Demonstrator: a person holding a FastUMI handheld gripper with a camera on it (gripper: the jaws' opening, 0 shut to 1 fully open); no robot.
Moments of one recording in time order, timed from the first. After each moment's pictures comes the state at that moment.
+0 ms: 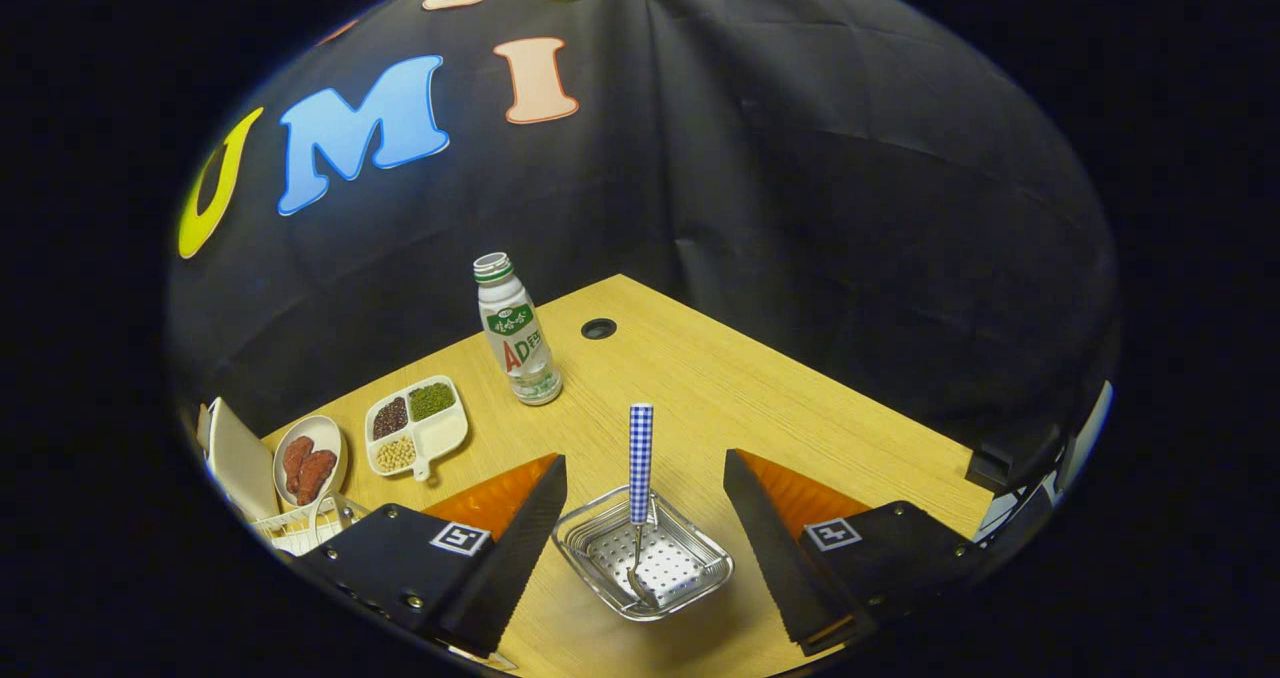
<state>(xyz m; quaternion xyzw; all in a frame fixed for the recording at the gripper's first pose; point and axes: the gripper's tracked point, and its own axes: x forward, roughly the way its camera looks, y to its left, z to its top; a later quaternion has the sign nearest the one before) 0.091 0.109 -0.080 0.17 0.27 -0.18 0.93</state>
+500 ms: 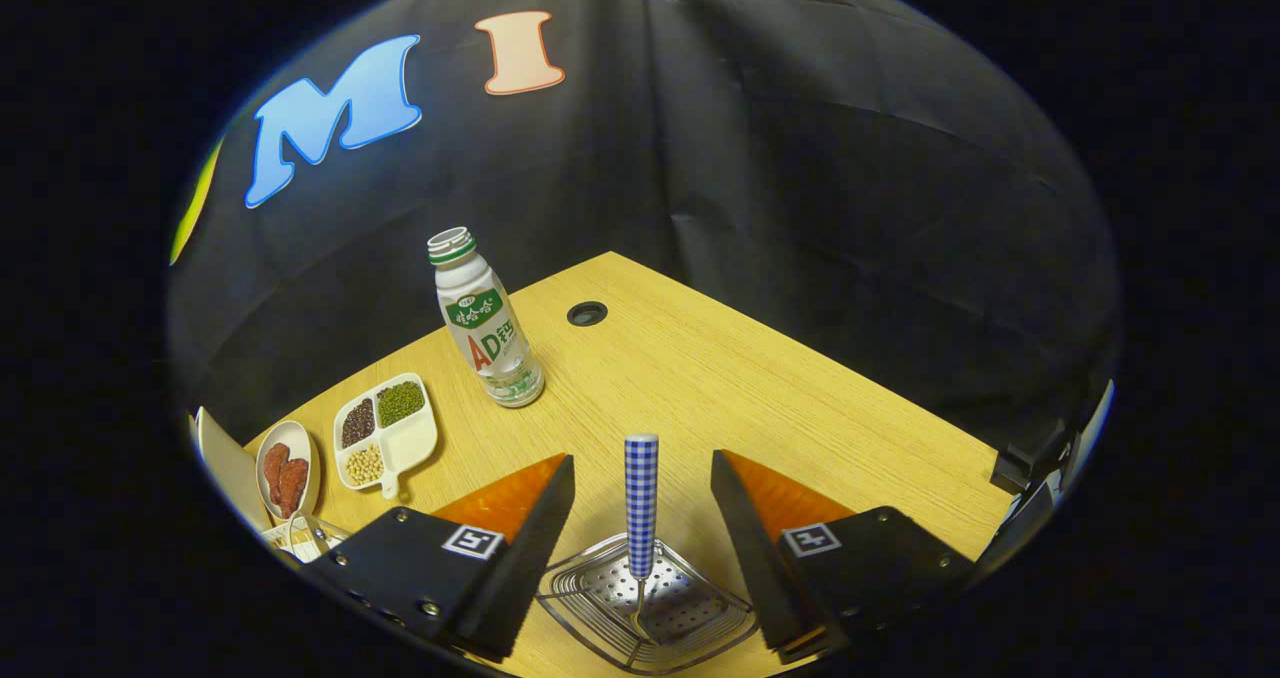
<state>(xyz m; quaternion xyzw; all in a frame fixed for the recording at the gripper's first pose) 0.123 0.101 -0.113 0.18 0.30 -0.18 0.92</state>
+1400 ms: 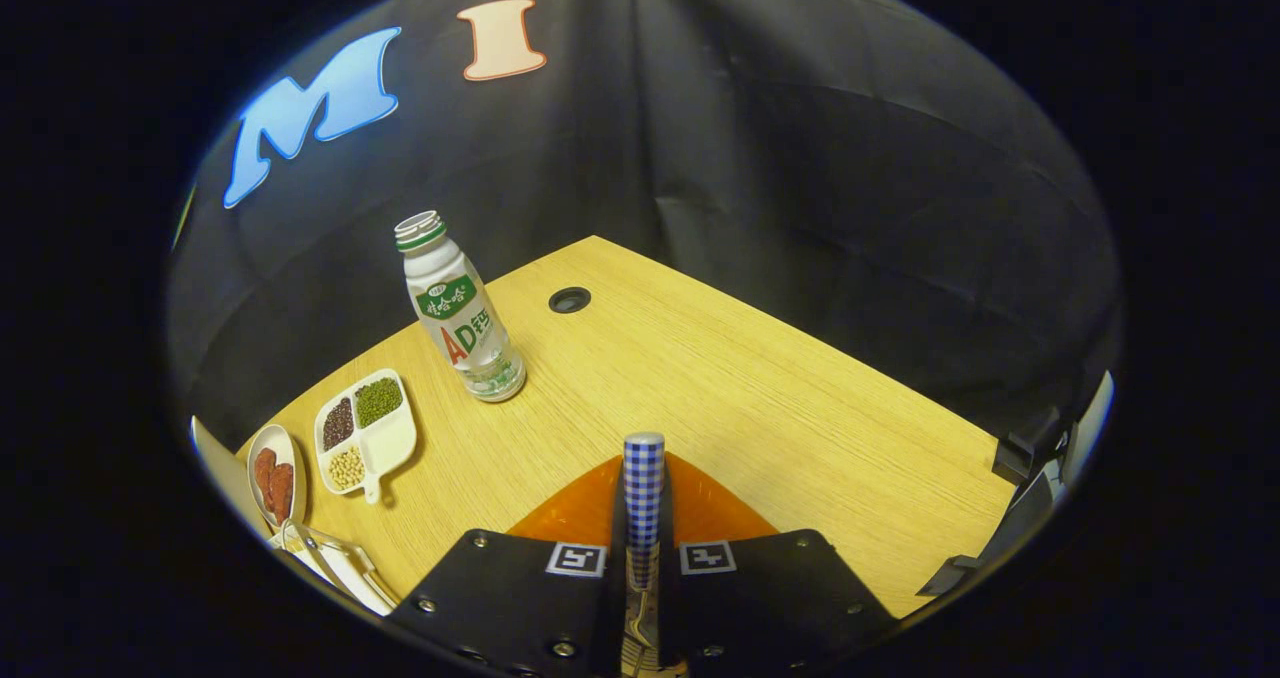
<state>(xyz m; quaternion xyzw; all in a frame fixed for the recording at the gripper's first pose) 0.133 0.103 -0.119 0.19 0.31 -0.19 0.91</state>
